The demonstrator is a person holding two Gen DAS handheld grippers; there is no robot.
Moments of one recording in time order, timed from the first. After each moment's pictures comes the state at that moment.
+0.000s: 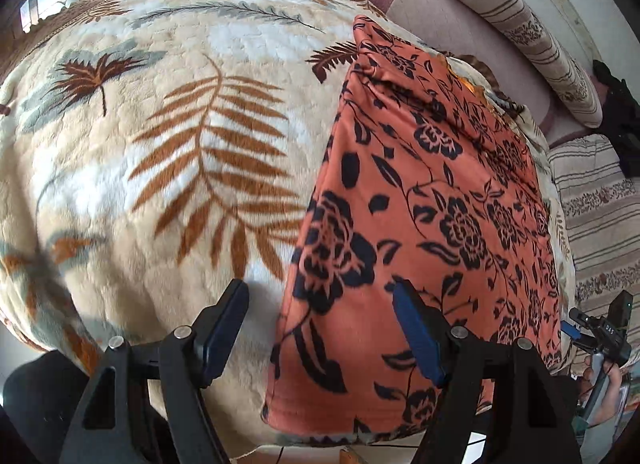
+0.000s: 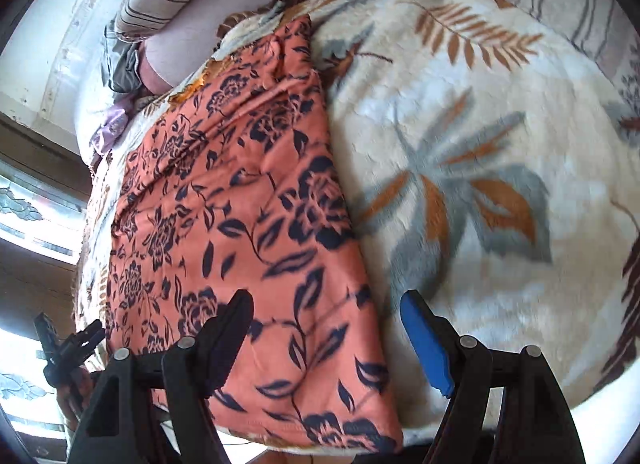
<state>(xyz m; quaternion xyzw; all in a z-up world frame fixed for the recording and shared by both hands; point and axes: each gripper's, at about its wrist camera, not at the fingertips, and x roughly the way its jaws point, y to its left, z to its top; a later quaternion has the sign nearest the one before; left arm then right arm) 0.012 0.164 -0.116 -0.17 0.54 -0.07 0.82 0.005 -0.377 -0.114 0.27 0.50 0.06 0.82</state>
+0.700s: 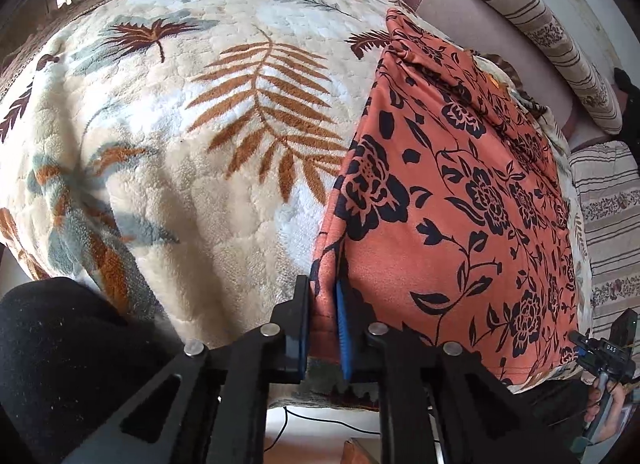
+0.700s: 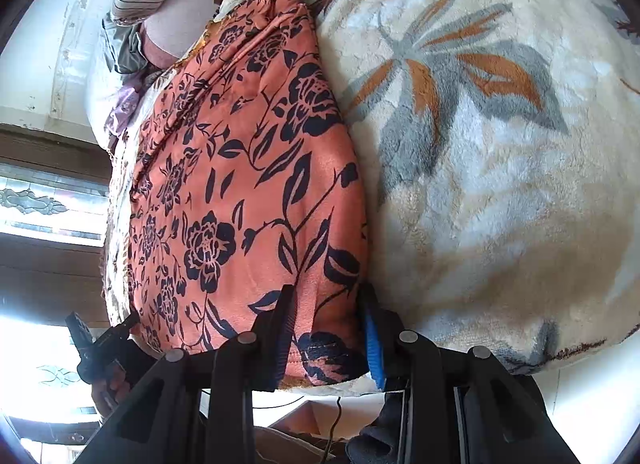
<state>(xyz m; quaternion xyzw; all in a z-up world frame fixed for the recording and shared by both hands) -0.023 0.169 -0.123 -0.18 0.55 -0.02 0.81 -0.024 -0.372 -0.146 0.31 0.54 0.10 0.78</state>
